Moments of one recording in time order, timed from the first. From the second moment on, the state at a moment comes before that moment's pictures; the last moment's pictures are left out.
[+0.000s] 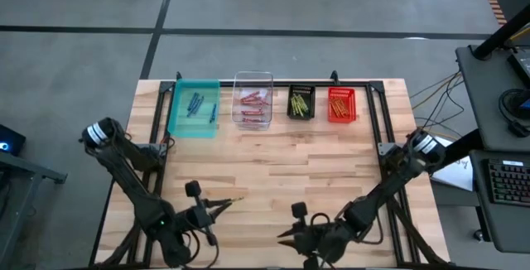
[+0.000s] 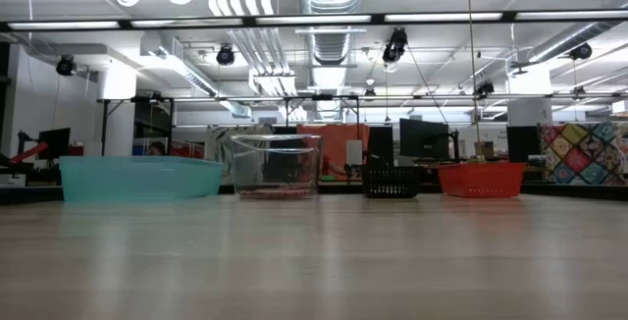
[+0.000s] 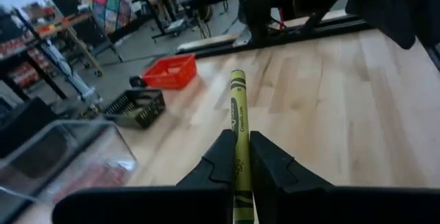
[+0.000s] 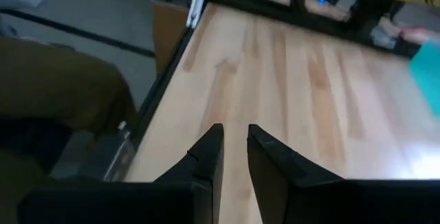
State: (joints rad) left arm -0.95 1.58 1.05 -0.42 -1.27 -0.65; right arm 0.74 1.82 1.27 -0.01 0.52 0.14
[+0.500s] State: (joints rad) left arm -0.89 1.35 1.05 -0.30 -1.15 -0.20; right arm 0.64 1.82 1.26 0.18 0.49 -0.15
